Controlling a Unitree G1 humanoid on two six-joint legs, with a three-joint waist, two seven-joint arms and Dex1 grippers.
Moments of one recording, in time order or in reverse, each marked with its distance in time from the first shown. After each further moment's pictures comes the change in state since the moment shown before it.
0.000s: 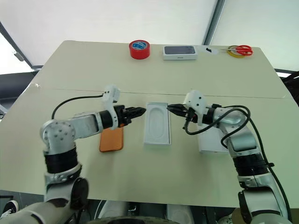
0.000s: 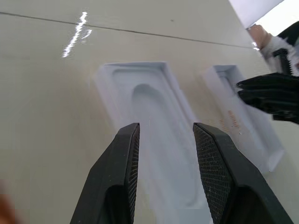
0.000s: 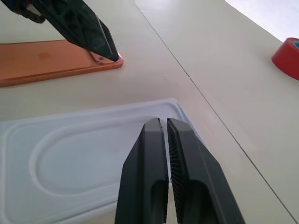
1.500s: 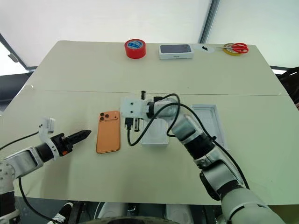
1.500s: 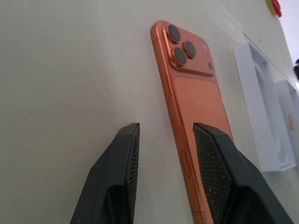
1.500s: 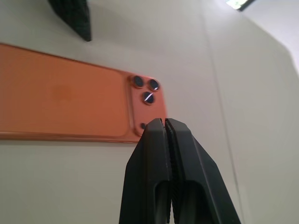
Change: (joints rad) left arm 0.410 0.198 0.387 0.134 -0.281 -0.027 -0.146; right arm -0.353 0.287 0.440 0.134 -0.453 -0.016 -0.061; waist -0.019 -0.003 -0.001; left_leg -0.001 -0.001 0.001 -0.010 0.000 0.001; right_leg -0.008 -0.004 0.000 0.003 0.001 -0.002
